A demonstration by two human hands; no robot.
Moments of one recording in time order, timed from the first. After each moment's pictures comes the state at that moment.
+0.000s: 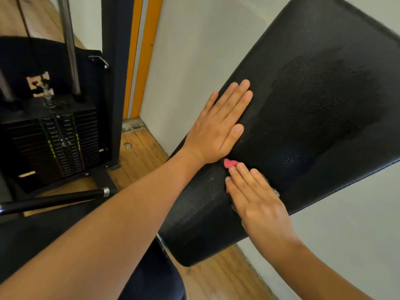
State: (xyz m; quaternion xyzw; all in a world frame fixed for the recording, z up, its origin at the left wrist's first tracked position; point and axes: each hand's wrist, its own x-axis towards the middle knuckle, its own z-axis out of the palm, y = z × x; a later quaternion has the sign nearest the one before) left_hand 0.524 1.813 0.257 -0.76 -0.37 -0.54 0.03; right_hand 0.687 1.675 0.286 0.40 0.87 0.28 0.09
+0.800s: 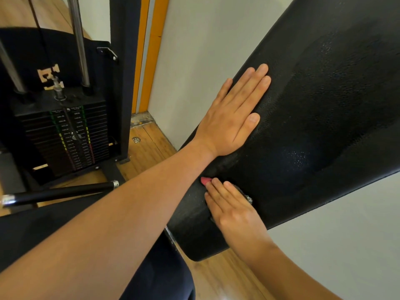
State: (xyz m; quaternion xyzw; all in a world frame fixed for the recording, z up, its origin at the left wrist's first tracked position) left_hand 0.525 1.812 0.258 -0.75 -0.37 -0.55 0.02; right_hand 0.661 1.667 0.221 0.37 0.88 0.25 0.16
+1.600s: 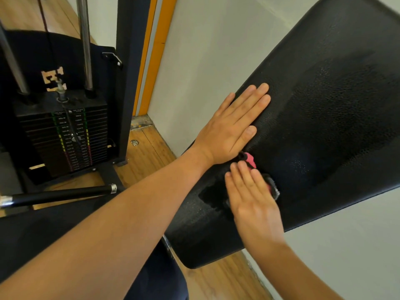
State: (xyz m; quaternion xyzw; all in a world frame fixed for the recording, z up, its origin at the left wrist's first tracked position) left_hand 0.515 1.814 0.257 -0.77 -0.34 -0.54 -0.01; right_hand 0.657 1.679 0.266 0.44 0.84 0.31 0.07
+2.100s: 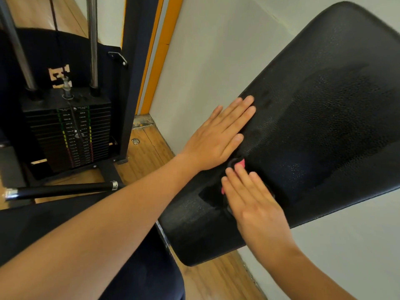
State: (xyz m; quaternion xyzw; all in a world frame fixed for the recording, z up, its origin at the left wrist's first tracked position) left_hand 0.494 1.801 0.234 -0.77 -0.39 -0.50 -0.04; right_hand 0.651 1.669 0.294 0.41 0.87 0.26 0.10
